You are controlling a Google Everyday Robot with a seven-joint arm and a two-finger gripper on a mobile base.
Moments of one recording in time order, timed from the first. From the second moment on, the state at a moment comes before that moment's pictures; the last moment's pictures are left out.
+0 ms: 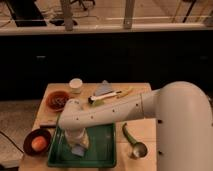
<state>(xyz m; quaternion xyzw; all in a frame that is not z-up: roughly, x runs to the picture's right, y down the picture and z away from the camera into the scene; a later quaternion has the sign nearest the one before) -0.124 0.311 0.726 -0.28 -0.28 -0.59 0.70</state>
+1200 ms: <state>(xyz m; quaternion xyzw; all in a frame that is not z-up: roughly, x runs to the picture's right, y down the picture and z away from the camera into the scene) -0.111 0.244 0.771 -0.28 -0.28 -0.57 0.72</state>
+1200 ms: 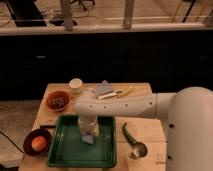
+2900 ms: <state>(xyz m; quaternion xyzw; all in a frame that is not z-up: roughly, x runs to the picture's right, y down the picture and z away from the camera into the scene) -0.133 0.266 0.756 -0.29 -0.31 -0.58 0.69</state>
